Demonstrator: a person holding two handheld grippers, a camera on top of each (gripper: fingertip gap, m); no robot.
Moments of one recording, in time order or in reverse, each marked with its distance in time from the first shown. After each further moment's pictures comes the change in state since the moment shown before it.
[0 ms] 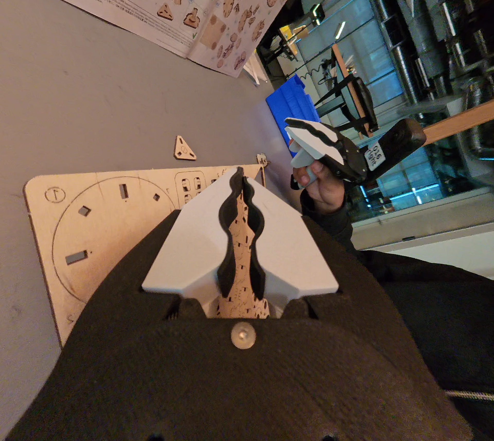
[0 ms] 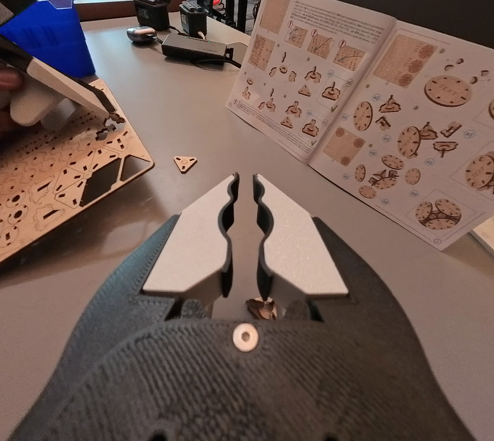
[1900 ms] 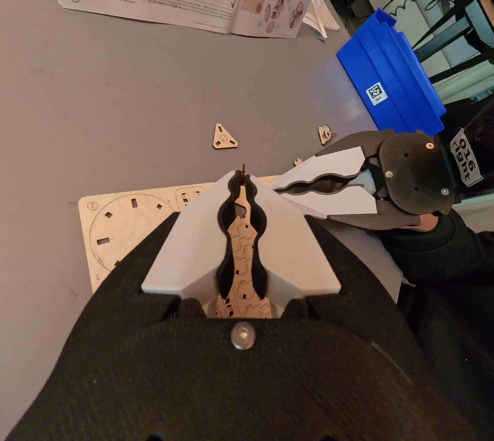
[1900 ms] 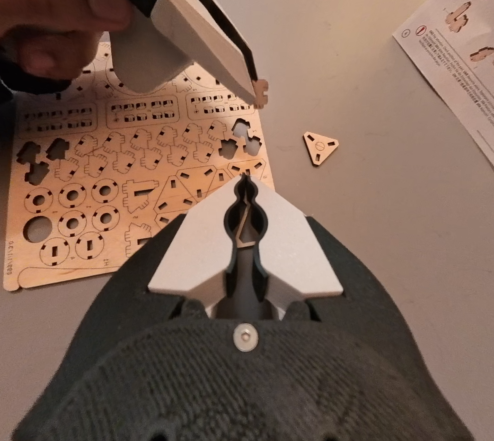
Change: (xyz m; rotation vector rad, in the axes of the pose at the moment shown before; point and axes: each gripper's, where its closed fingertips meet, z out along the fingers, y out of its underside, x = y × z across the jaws) left arm -0.027 0.013 0.008 -0.121 -0.291 0.242; right arm -0.129 0.049 0.066 -0.377 -0.282 -0.125
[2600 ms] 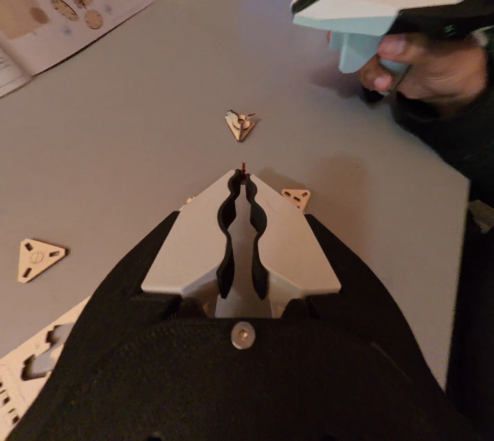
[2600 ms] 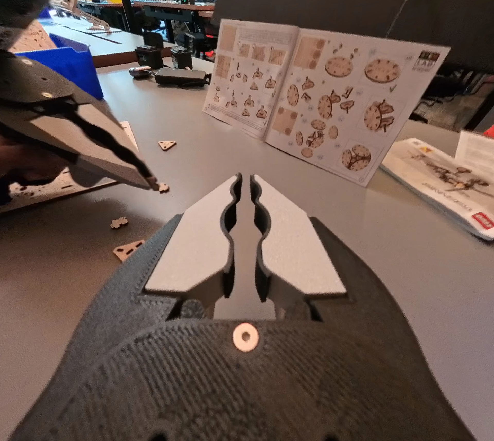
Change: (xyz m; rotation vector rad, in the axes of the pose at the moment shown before) left arm 0.124 0.035 0.105 -0.158 0.003 0.521; right arm 0.128 0.074 -0.199 0.536 0.289 0.192
